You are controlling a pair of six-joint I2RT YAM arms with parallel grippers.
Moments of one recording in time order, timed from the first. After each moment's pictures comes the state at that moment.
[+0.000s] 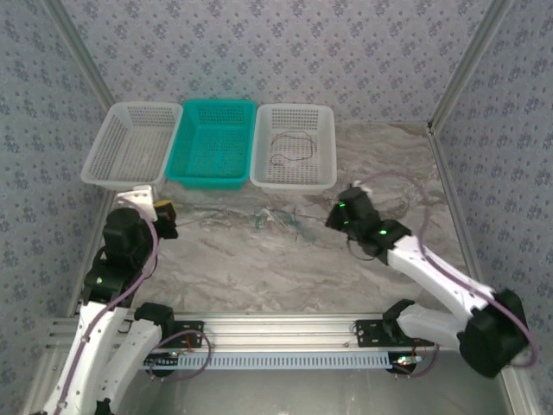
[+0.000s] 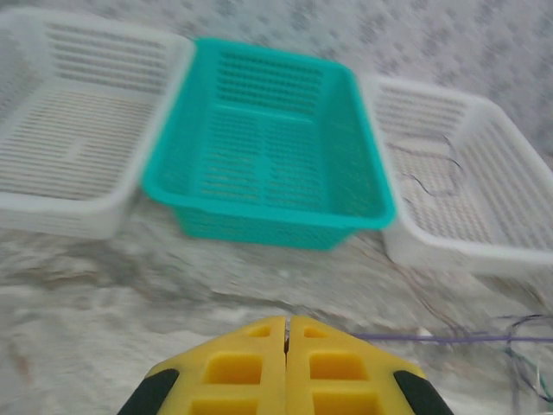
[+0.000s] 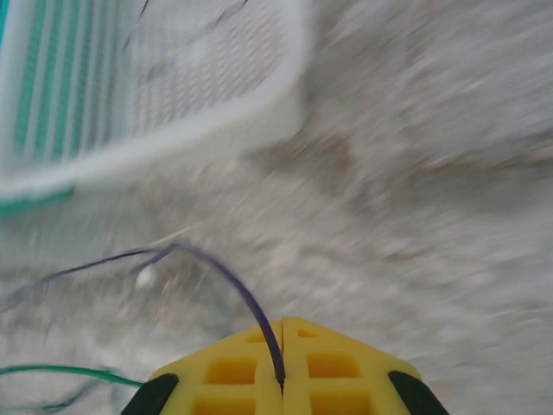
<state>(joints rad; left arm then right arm) -0.21 0.53 0.75 -0.58 -0.08 -0.27 0.53 1.04 0.74 -0.42 0.22 0.76</state>
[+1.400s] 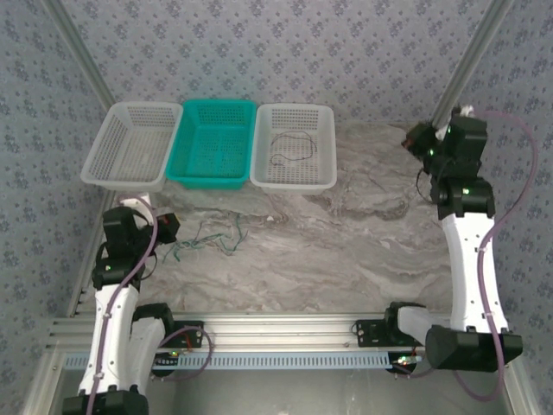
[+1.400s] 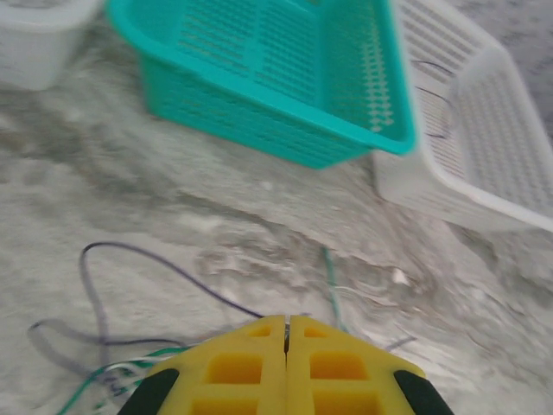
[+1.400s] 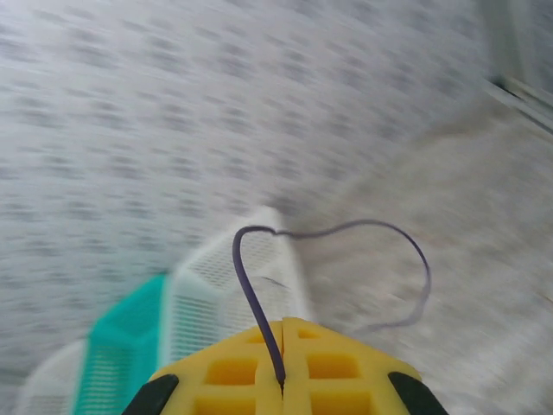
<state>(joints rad) 0.07 0.64 0.60 -0.52 0.40 -0.34 -0.03 1.14 1.45 -0.57 -0.09 0.65</state>
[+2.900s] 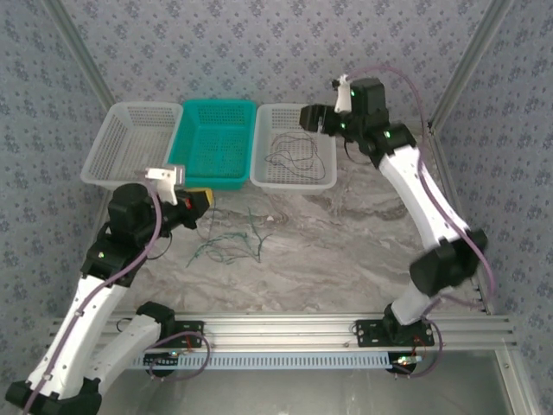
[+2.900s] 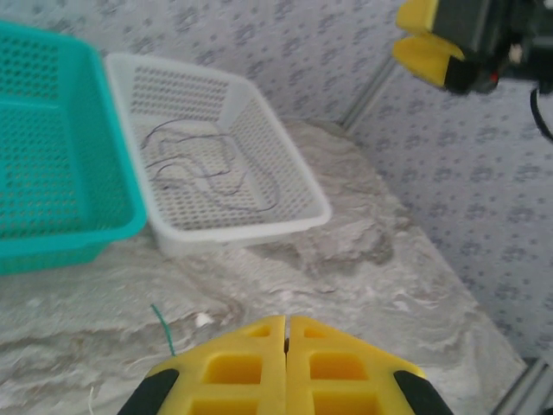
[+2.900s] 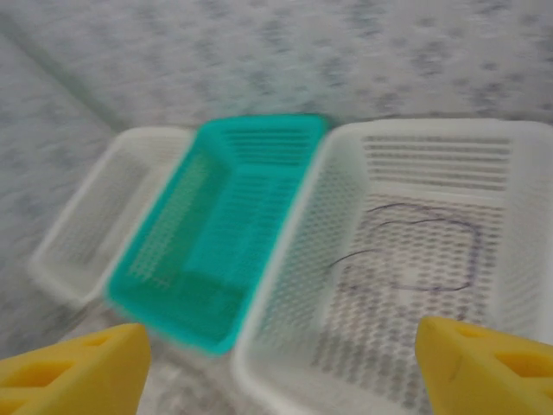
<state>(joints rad) -0.39 0.74 0.98 -0.51 0.34 -0.40 0.40 1.54 1.65 -0.51 -0.27 0.33</state>
